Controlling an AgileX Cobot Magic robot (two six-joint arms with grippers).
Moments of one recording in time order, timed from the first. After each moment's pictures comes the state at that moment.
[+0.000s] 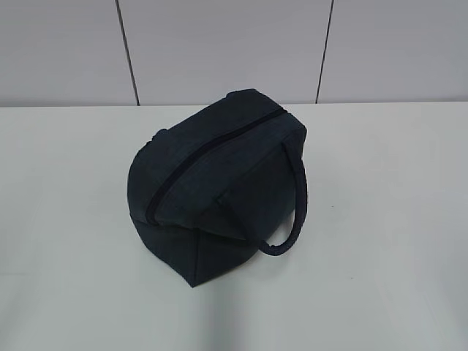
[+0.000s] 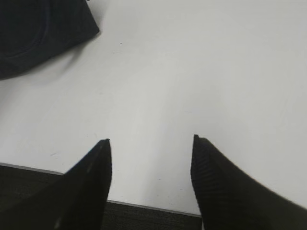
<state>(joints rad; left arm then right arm) 0.03 -0.01 -0.53 -0.12 1.12 0.11 0.07 -0.02 -0.49 0.01 1.16 -0.05</state>
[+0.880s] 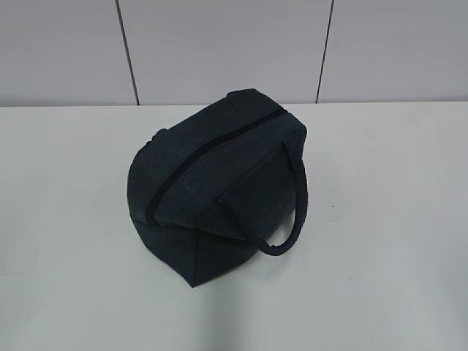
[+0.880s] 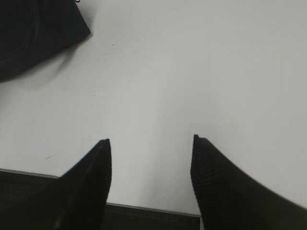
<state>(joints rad) 0.05 -0.01 -0.53 -0.12 1.12 0.11 0.04 -0.02 -0.49 0.00 1.15 -0.05</state>
